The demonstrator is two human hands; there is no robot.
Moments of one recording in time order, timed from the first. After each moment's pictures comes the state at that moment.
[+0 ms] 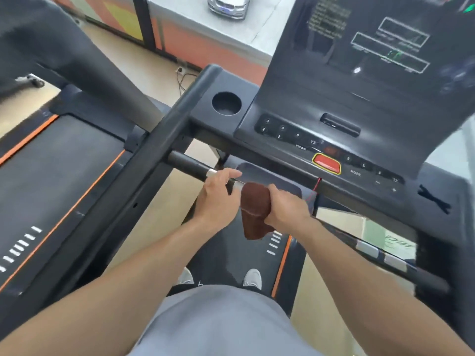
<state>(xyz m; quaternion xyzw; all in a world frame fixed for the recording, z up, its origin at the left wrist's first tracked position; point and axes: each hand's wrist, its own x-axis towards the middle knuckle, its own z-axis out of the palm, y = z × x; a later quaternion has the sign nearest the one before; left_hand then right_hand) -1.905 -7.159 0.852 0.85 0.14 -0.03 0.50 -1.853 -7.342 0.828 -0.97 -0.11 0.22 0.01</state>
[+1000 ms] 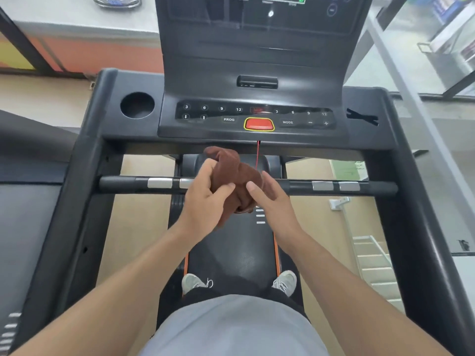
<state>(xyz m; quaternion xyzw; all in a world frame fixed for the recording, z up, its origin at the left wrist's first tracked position) -1.915 -7.214 0.888 0.73 -0.05 -0.13 0.67 -1.955 -7.380 0.855 -0.69 0.25 0.09 0.67</state>
